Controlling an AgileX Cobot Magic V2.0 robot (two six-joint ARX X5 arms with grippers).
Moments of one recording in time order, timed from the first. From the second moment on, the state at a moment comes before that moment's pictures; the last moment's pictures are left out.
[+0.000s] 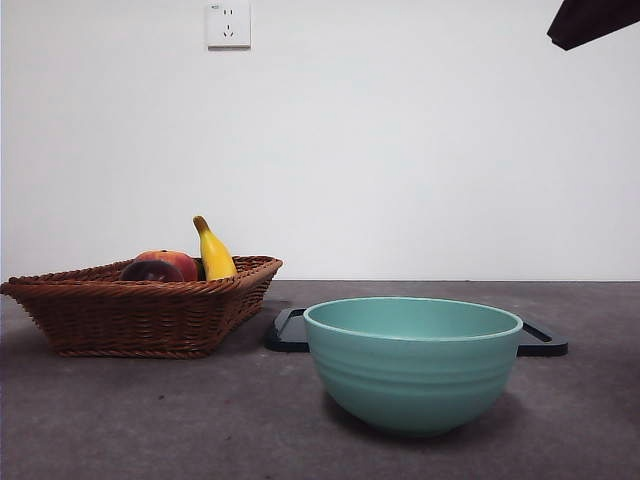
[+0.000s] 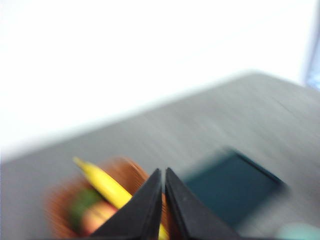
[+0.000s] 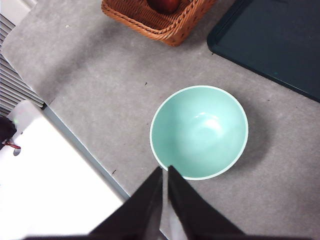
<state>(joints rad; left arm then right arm) -0.13 0.71 0.86 -0.25 0.45 0.12 0.62 0.75 0.83 -0.80 -0.34 0.24</state>
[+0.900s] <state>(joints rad) 0.00 0.06 0.08 -0.04 0.07 0.12 0.62 0.75 0.83 -0.80 -0.34 0.24</state>
